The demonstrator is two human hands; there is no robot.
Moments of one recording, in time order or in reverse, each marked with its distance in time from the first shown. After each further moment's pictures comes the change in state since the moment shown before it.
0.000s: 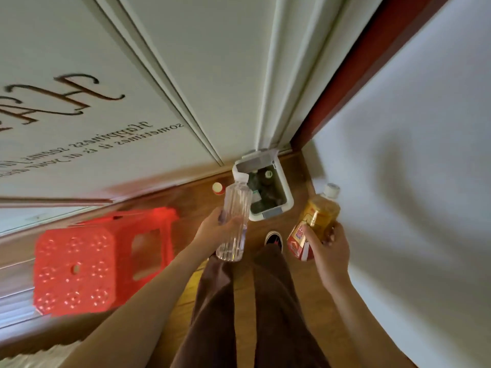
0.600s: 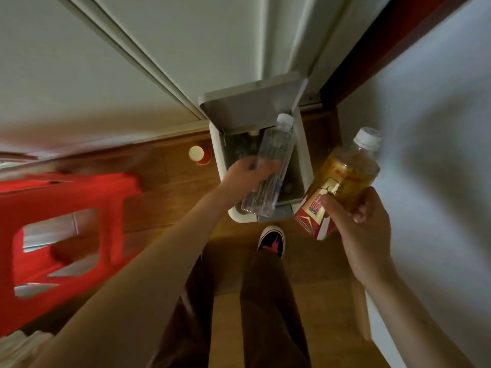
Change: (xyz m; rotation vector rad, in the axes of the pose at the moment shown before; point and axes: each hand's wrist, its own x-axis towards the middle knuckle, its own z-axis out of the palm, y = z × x) left_hand 0.289 -0.056 0.151 -0.152 -0.106 -0.020; right_hand 0.227 0.133 0.071 0.063 -0.183 -0.185
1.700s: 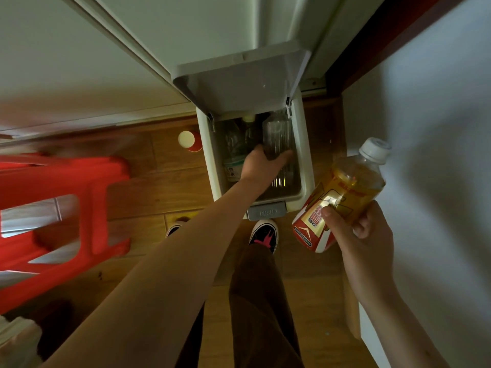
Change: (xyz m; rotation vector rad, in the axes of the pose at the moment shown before) left_hand 0.060 -0.012 0.059 -0.019 0.197 -0.002; right_hand 0.002 0.026 -0.008 -0.006 0.036 0.067
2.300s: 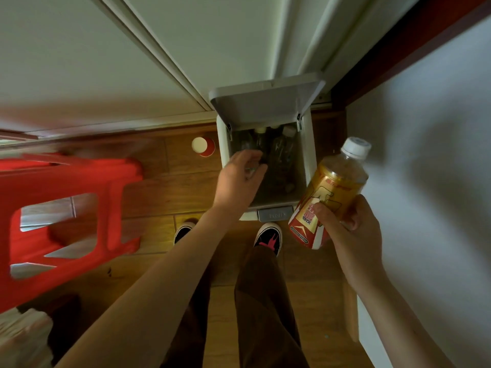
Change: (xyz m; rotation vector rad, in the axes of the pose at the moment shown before) left_hand -0.067 -0.009 -0.068 0.080 0.210 0.359; right_hand -0.004 -0.030 0.018 -0.022 -0.111 -0.017
